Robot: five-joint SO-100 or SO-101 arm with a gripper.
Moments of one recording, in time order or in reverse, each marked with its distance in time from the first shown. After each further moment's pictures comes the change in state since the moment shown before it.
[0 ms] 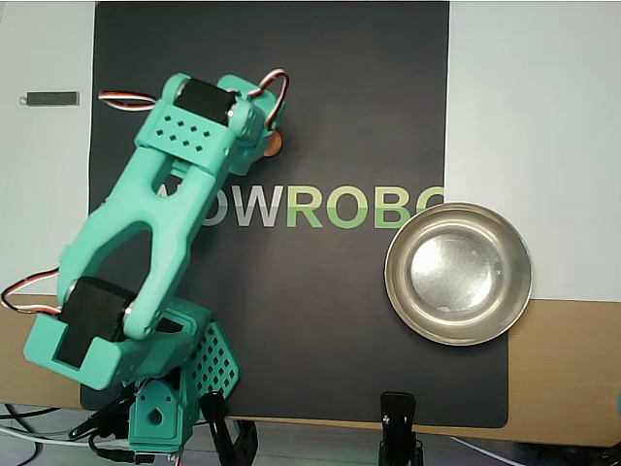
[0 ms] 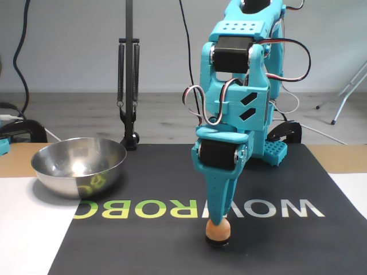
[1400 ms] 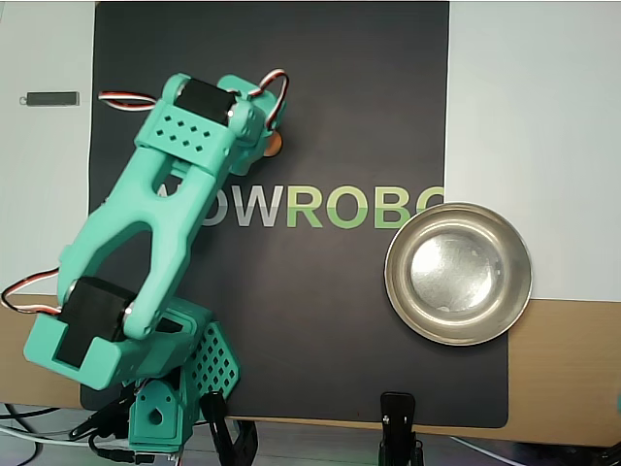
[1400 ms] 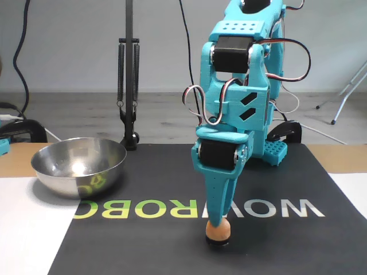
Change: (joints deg) arm 0.0 0.0 0.1 0.0 0.0
